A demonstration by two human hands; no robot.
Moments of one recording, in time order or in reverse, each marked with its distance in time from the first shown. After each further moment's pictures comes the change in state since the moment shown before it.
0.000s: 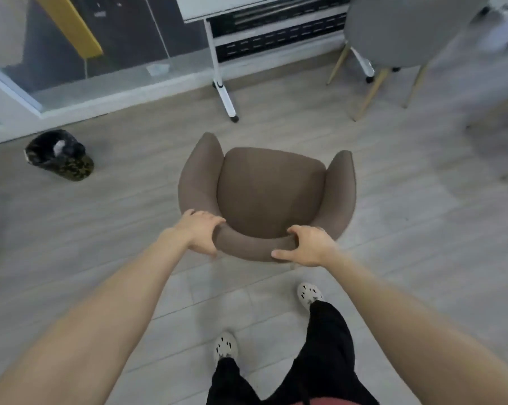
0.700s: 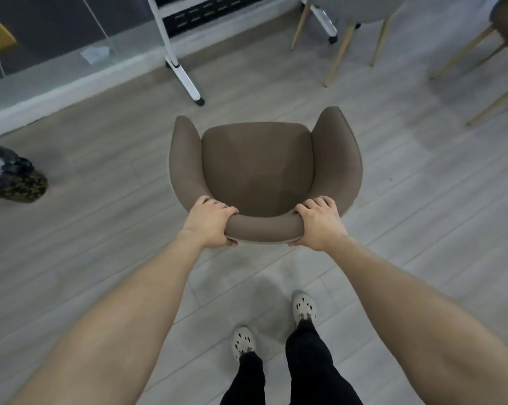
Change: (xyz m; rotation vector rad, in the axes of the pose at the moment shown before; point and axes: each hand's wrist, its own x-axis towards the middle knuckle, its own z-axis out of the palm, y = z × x) left_hand 0.090 -0.038 0.029 0.126 0.297 0.251; right_hand 0.051 -0.012 0.033 -0.307 0.307 0.052
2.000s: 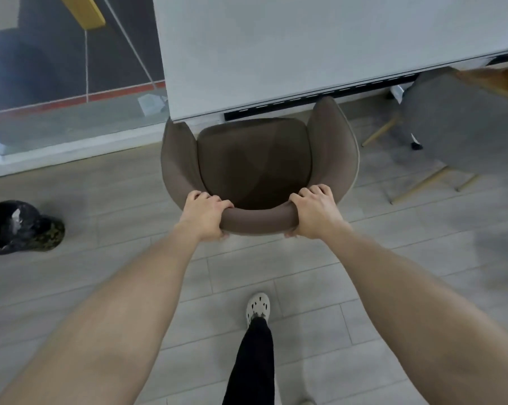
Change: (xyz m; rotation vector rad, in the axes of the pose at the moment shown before) left_hand 0.431 -0.397 -0.229 -0.101 -0.026 -0.382; right_hand 0.682 0.054 -0.270 -0.131 -0.026 -0.304
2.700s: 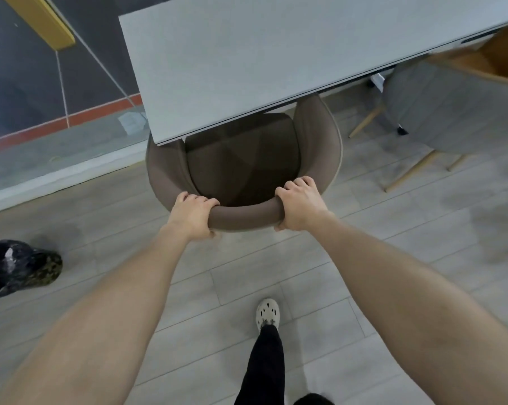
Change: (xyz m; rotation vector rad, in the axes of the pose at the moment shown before) left_hand 0.030 -0.025 -0.044 0.027 -0.078 0.015; right_hand 0.042 -0.004 -0.012 0.045 -0.006 0.041
